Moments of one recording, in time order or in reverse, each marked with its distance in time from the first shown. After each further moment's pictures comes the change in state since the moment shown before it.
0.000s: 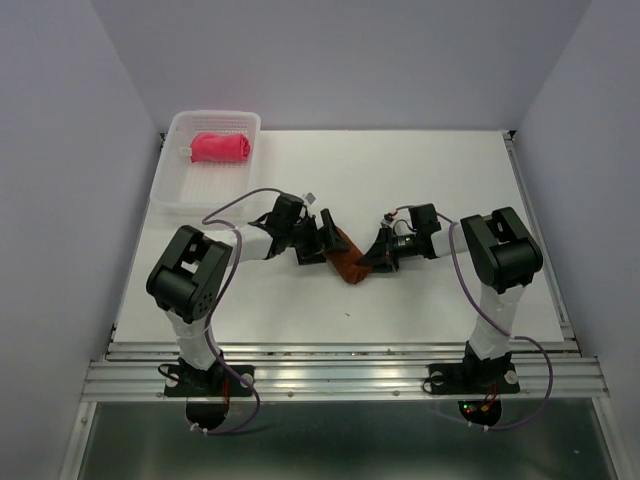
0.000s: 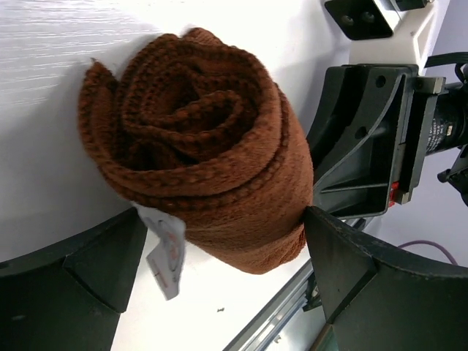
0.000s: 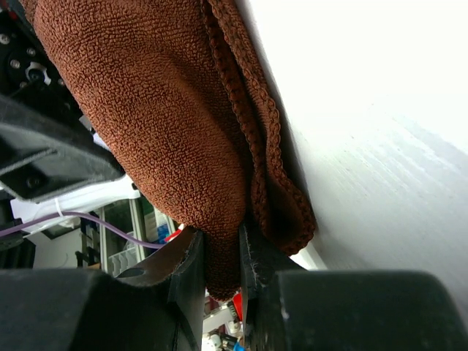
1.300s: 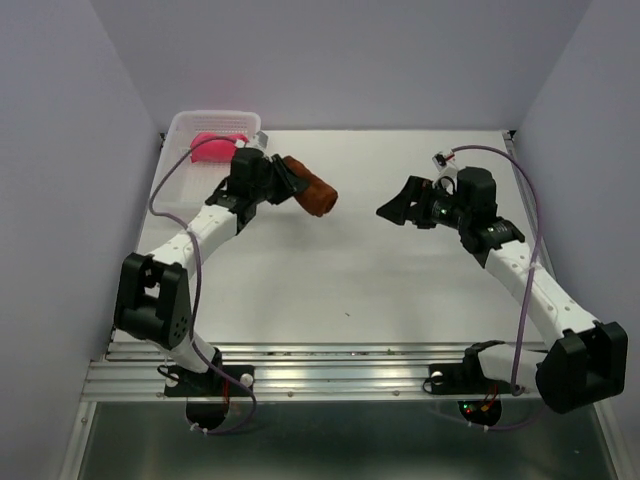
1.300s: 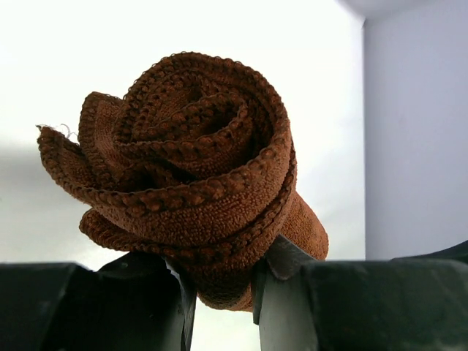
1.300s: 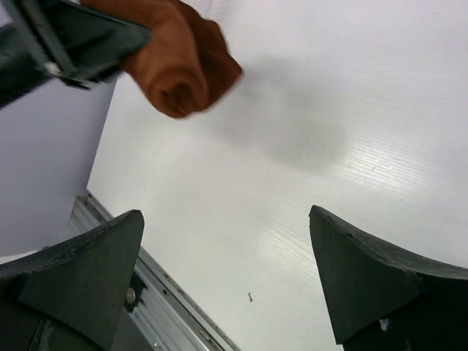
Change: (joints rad) left arm 0.147 -0.199 0.177 -0.102 -0.235 0.038; right arm 0.000 -0.780 0.094 -0.360 0.540 -0.271
